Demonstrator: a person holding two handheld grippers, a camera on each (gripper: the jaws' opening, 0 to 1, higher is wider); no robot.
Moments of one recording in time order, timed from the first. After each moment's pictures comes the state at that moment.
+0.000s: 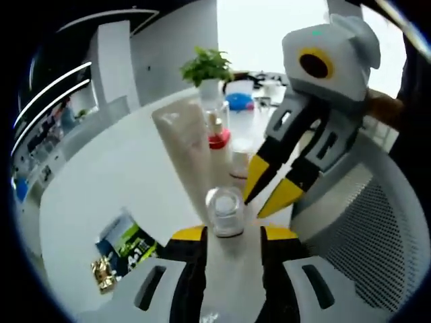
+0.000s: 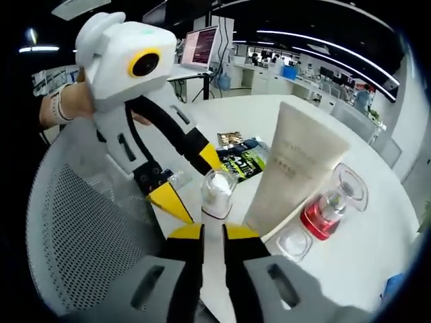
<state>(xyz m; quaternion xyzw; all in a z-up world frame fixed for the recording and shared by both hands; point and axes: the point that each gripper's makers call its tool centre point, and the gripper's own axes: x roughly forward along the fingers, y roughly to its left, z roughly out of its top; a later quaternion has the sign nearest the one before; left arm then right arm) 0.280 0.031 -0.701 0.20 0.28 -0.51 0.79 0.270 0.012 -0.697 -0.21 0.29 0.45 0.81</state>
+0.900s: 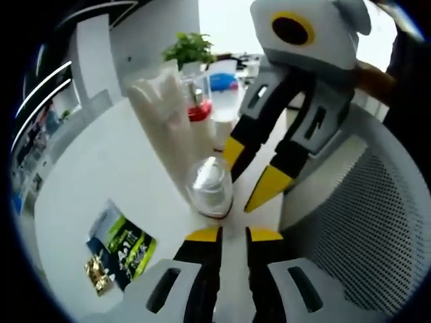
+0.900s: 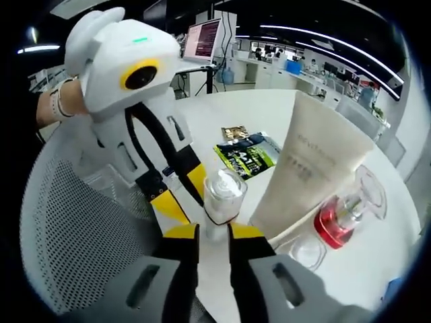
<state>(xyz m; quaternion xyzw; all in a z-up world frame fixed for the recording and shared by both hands) 0.267 0.031 -0.719 0.23 0.30 -0.54 0.75 0.277 0.021 -0.707 -0.22 0.31 0.46 0.81</state>
